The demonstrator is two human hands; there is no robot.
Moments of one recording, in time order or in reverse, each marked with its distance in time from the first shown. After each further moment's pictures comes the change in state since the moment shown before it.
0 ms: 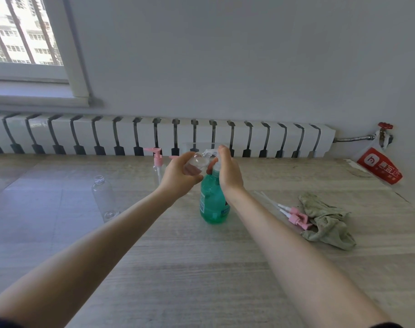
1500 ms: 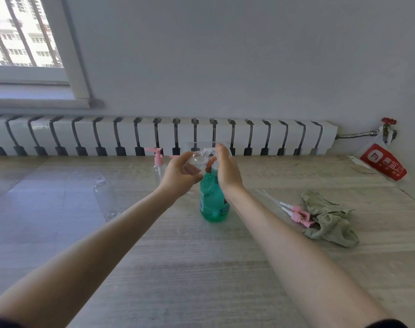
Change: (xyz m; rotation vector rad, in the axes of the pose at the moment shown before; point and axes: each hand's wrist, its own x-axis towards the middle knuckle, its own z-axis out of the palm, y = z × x) left_hand 0.002 -0.005 0.001 -0.038 0.005 -0.027; right_hand -0.008 -0.012 -0.004 0.020 -0.019 0.010
